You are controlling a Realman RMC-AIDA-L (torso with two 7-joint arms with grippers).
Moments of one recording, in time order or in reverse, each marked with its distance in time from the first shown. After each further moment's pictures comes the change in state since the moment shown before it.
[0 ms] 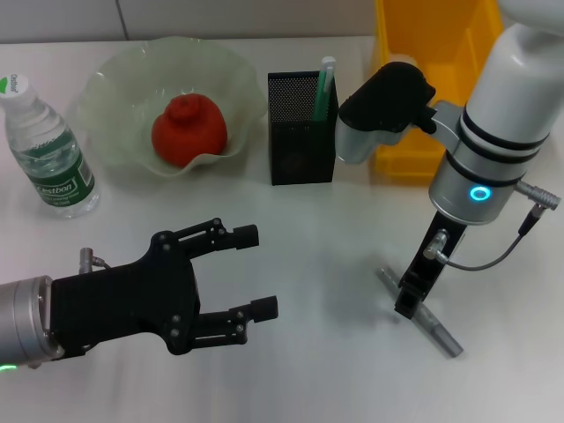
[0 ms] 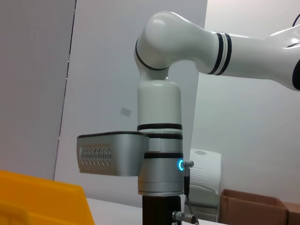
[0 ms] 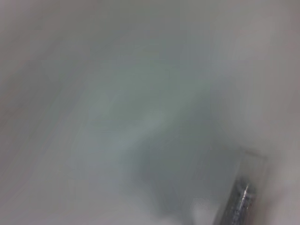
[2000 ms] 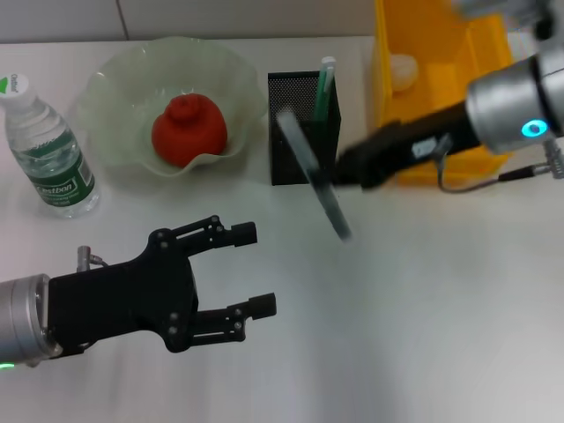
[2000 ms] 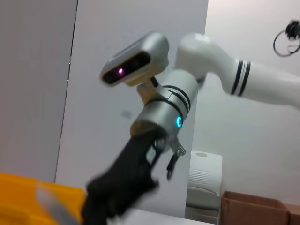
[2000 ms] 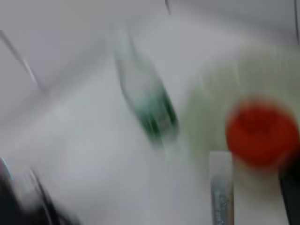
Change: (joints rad) left arm 0.001 0.002 -0.002 0.002 -0.006 0.003 -0.002; right arm -0.357 -0.010 0.358 -0.344 0.516 0.149 -0.387
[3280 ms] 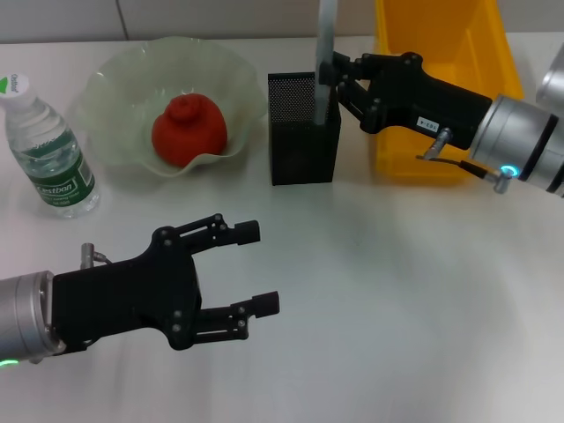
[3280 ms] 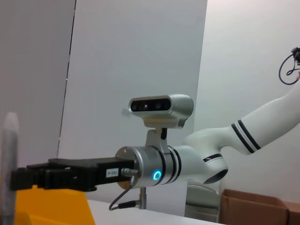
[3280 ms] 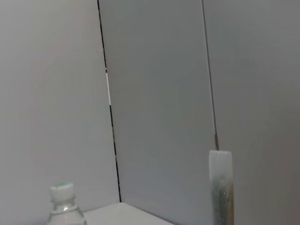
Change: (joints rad) left arm -0.007 -0.002 0.000 0.000 0.005 -0.006 0.000; right arm 0.062 0.010 0.231 0.871 0.743 0.205 -1.353
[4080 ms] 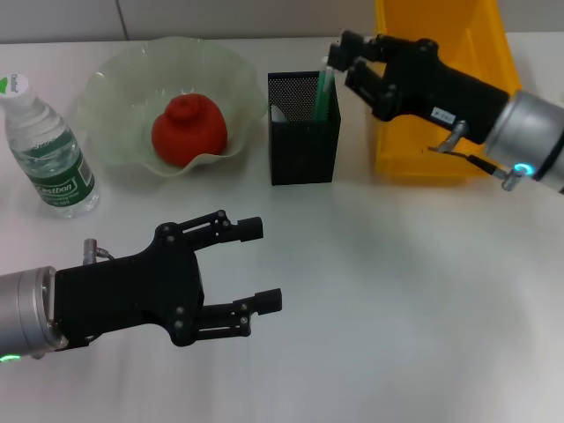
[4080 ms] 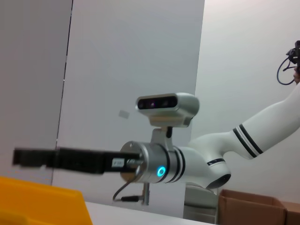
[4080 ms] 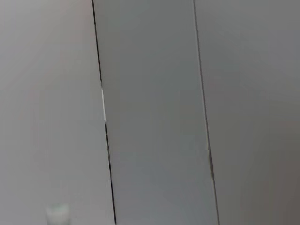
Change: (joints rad) left arm -0.012 0.000 0.000 0.001 0.000 0.001 -0.003; right arm -0.023 -0.002 0.003 0.006 0.075 -0.071 -0.031
